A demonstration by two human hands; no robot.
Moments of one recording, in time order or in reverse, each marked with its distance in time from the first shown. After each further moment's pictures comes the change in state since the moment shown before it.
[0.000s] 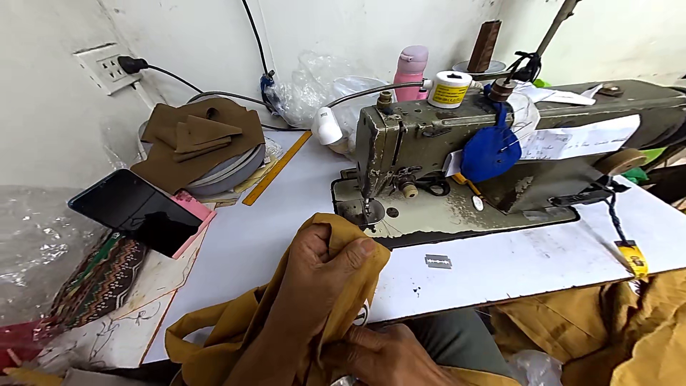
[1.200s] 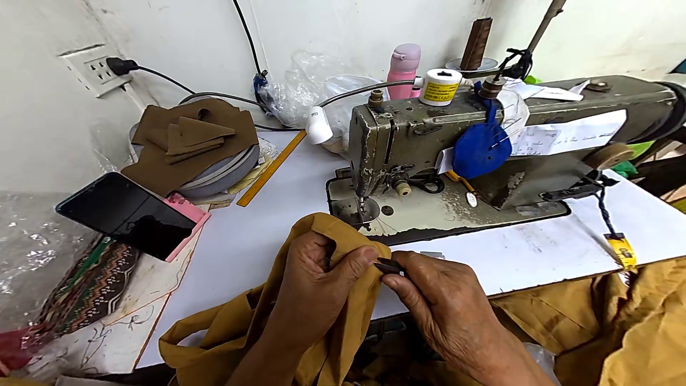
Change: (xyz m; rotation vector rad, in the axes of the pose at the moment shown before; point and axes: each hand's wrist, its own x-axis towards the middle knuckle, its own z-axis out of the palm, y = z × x) left_hand -0.004 -0.006 0.004 0.081 -0.056 0.145; right_hand 0.014 0.021 -0.069 -0.407 0.401 0.099
